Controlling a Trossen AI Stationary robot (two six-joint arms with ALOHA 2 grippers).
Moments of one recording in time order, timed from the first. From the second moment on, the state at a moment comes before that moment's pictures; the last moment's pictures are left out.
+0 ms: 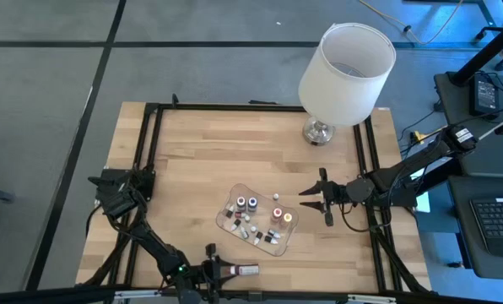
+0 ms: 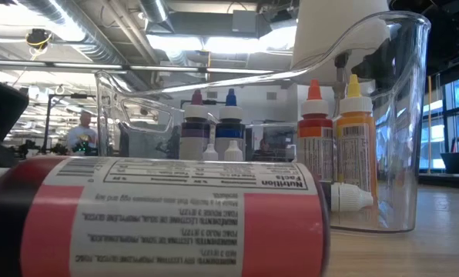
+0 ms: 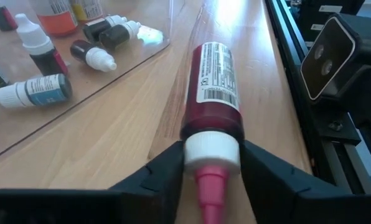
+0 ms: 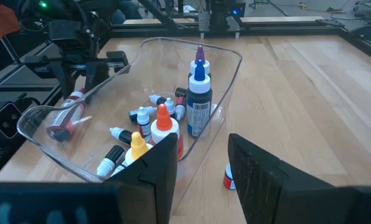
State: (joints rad) left arm -0.92 2.18 1.10 0.34 -0.92 -0.70; right arm 0.45 0.94 0.30 0.32 0.38 0.18
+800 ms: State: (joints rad) left arm -0.92 1.81 1.10 -0.05 -0.89 -0.58; right arm 0.45 0.94 0.30 0.37 0.39 0.04
